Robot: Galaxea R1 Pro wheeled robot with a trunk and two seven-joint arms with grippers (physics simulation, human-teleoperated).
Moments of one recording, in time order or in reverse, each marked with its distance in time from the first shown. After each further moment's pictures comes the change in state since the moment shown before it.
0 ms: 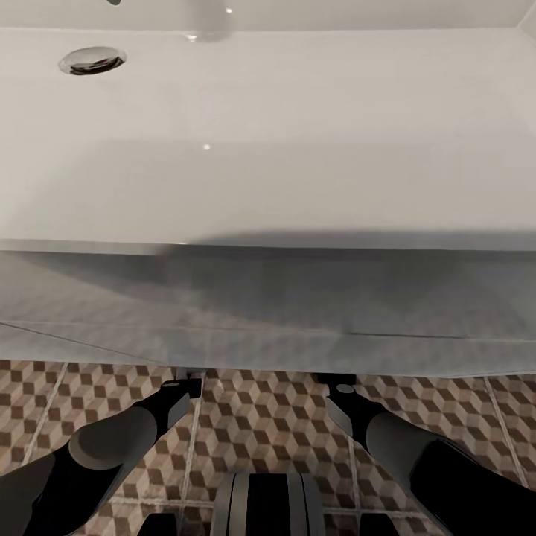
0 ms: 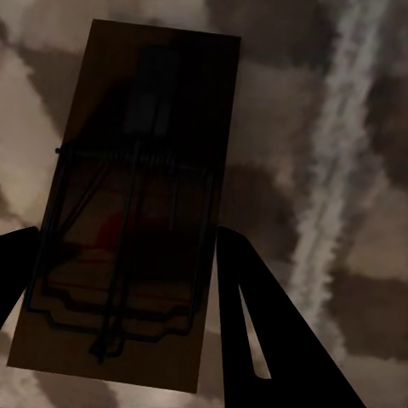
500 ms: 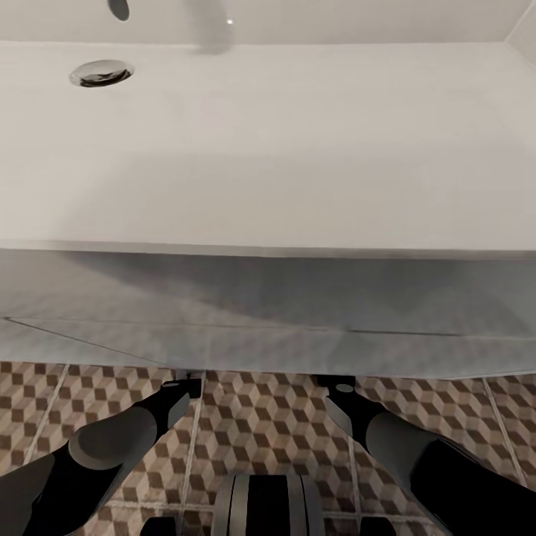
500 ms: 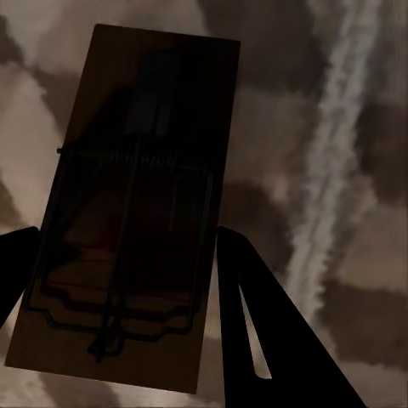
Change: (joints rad) left arm 0.000 0.001 0.007 -0.001 0.002 0.000 0.000; right arm 0.000 0.000 0.000 -0.002 0.000 0.049 0.013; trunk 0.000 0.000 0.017
